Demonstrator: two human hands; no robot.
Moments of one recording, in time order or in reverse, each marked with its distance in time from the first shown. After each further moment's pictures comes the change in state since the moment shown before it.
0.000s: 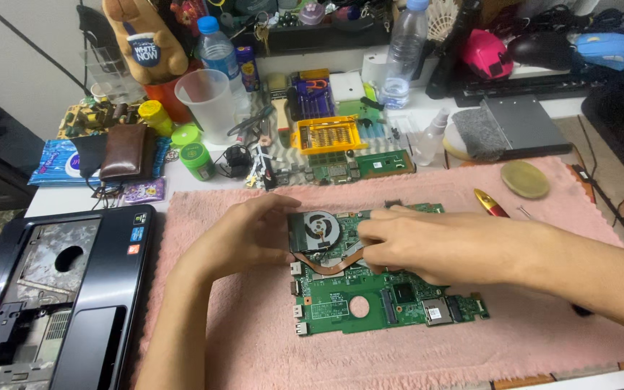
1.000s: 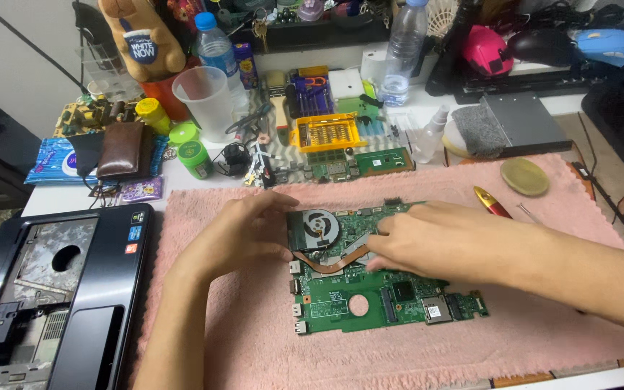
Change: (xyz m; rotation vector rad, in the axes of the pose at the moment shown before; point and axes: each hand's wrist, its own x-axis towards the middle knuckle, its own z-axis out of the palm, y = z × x) left_hand -0.004 0.014 -0.009 0.056 0.047 0.047; right_hand 0.010 -0.019 -0.025 -0.112 -0.269 0.289
